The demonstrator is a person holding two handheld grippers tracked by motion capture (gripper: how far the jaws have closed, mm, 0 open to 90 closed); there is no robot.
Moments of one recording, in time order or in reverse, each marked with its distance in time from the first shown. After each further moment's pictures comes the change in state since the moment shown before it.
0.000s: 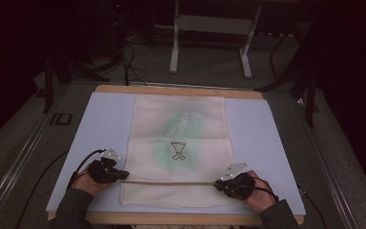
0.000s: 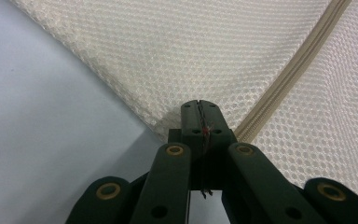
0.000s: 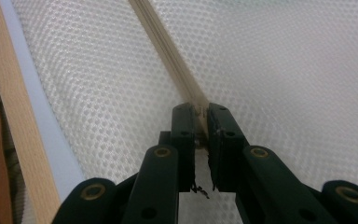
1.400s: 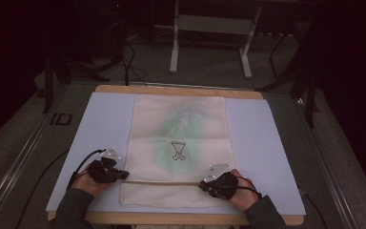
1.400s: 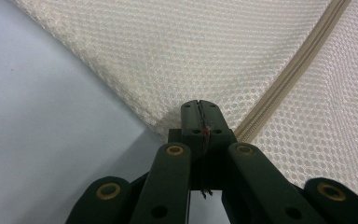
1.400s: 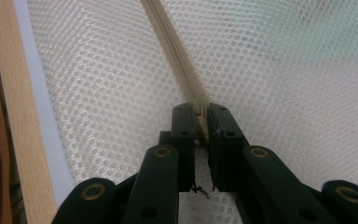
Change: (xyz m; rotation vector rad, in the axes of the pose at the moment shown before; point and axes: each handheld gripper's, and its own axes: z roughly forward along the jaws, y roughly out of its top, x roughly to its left) left arm 0.000 0.000 0.000 0.001 -0.001 -0.003; right arm 0.018 0.032 0.028 -0.014 0.036 -0.078
